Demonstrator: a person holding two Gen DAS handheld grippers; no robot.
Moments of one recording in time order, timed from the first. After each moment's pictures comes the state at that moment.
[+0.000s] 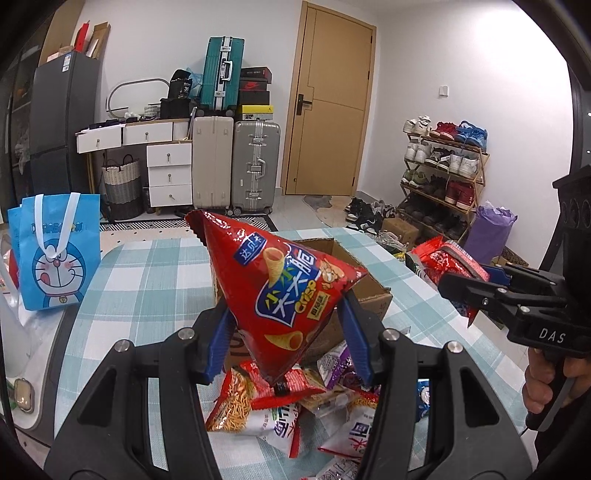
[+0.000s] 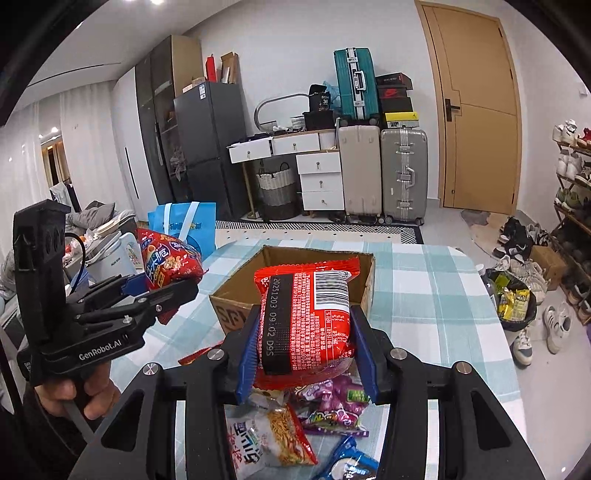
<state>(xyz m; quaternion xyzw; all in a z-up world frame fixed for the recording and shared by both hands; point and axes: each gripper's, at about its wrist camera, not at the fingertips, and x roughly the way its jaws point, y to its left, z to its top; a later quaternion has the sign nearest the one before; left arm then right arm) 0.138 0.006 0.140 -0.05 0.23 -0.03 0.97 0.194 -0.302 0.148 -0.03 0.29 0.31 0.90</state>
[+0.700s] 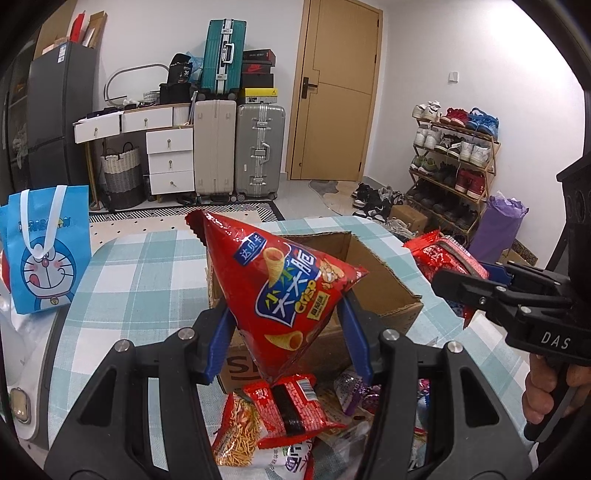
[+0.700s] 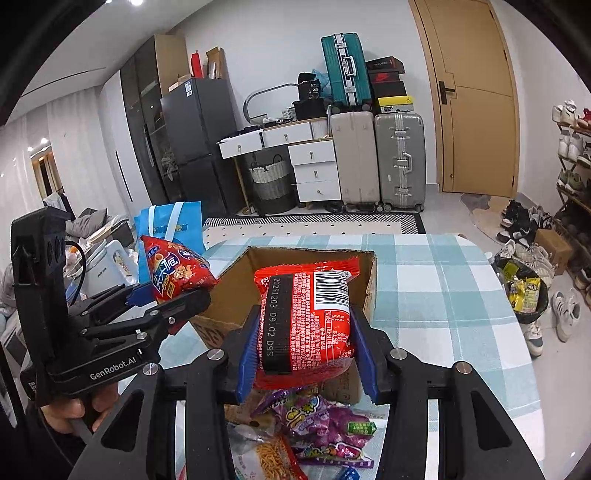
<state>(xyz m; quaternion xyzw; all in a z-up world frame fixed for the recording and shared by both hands) 0.224 0.017 0.119 -0.05 0.27 -0.02 0.96 0.250 -0.279 0.122 -0.01 0.32 0.30 0.90</state>
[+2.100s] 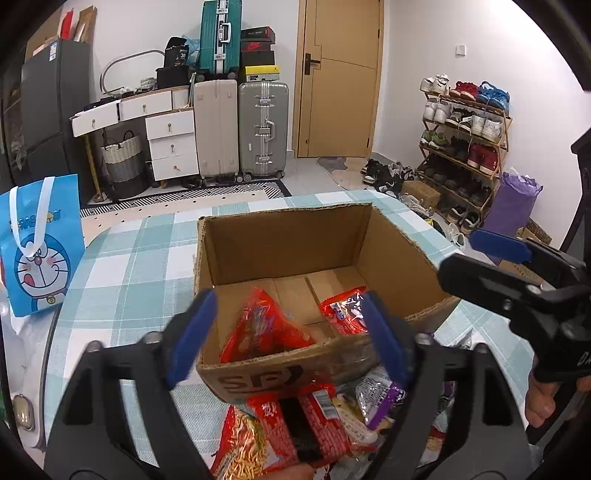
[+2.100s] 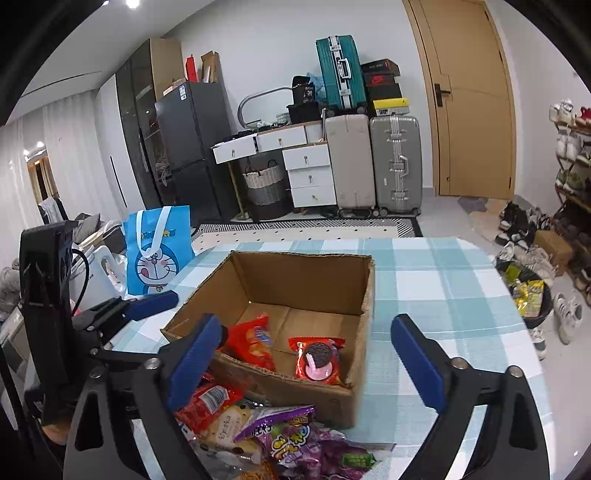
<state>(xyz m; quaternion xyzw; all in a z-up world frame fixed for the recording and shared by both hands) 0.310 -0.001 0.063 -0.03 0.30 -0.01 0.95 0.269 -0.279 0.109 -0.01 0.30 0.29 0.91</state>
